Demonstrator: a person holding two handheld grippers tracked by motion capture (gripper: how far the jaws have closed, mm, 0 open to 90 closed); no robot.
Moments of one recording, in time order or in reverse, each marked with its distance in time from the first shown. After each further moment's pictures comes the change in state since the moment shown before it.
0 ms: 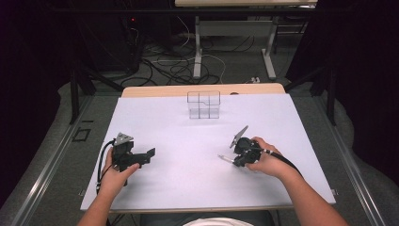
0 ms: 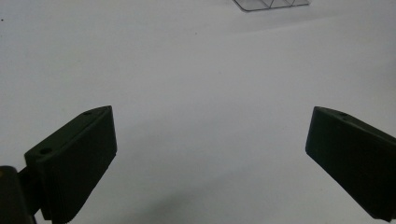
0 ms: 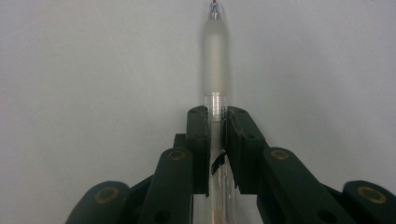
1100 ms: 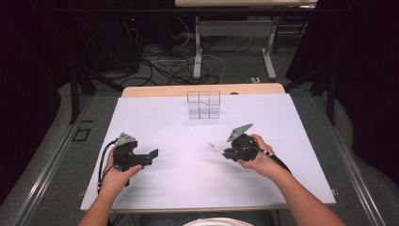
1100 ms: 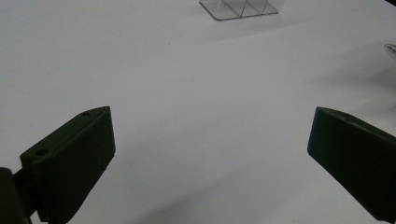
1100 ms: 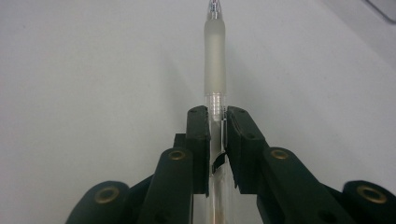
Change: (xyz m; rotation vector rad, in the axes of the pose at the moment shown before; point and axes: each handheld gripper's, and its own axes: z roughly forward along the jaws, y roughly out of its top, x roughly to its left) left arm -0.010 0.003 -0.003 -0.038 -0.074 0.018; right arm 0.013 0.015 -0.013 -0.285 -0.031 0.032
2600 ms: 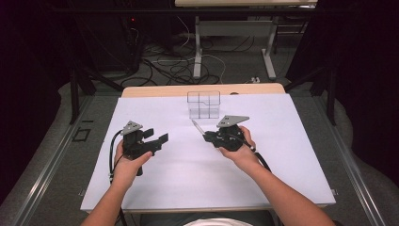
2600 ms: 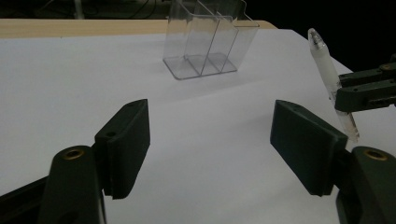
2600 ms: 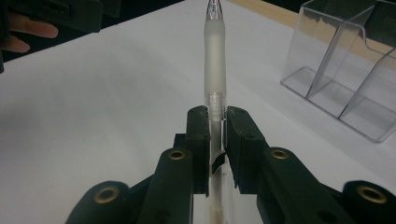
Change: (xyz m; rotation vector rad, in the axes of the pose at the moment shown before) left arm -0.031 0.046 0.005 -0.109 -0.076 -0.042; right arm 0.010 0.047 0.010 -0.390 -0.037 0.116
